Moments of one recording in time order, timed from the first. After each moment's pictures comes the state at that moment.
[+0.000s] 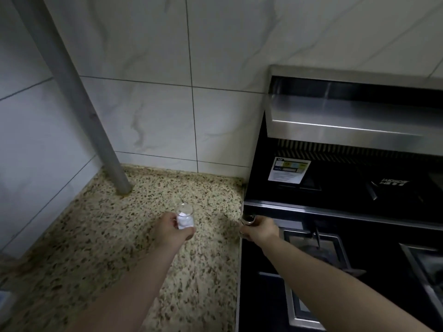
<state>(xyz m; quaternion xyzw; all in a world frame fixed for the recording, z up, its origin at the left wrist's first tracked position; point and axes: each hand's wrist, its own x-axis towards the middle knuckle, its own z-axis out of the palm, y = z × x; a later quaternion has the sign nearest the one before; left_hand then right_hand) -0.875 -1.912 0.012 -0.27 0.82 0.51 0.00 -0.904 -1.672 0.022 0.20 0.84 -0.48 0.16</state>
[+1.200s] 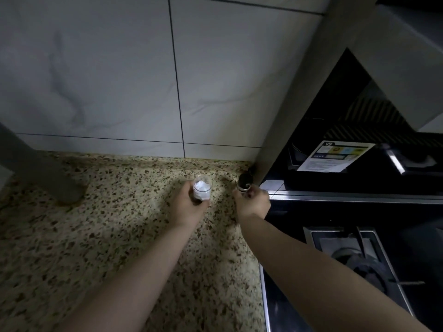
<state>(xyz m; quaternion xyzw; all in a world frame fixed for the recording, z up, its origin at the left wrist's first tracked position) -1.047 -1.906 -0.094 -0.11 0.85 0.52 0.03 -1.053 -1.755 -0.076 0.36 0.83 -0.42 -0.04</state>
